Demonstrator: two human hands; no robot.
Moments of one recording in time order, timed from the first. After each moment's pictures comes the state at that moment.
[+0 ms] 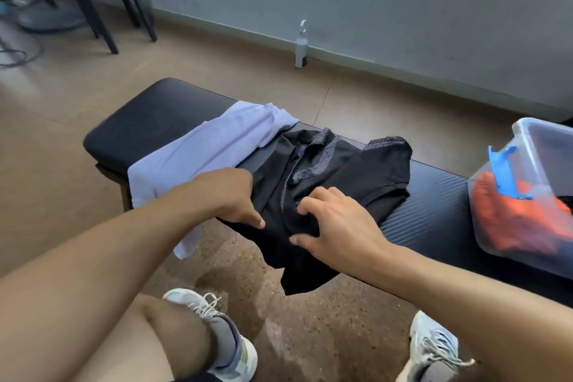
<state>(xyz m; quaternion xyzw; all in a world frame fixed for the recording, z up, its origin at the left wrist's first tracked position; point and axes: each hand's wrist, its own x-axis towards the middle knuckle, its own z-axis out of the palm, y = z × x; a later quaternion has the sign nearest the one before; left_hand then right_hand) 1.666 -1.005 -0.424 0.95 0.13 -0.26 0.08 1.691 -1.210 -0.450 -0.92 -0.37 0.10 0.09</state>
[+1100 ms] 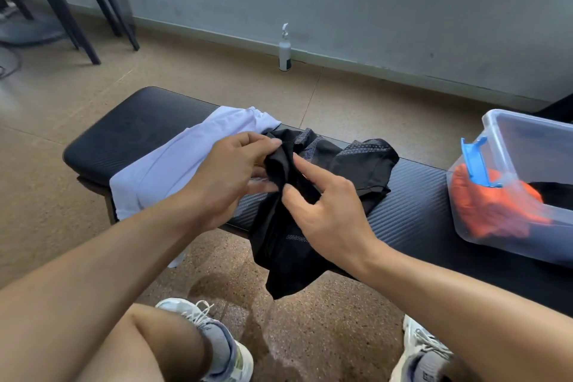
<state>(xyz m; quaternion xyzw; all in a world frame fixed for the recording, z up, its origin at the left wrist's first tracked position) 1.659 -1.052 -0.385 0.64 0.17 0.02 0.75 1.679 -1.207 -0.424 -0.85 -0.21 0.06 0.47</state>
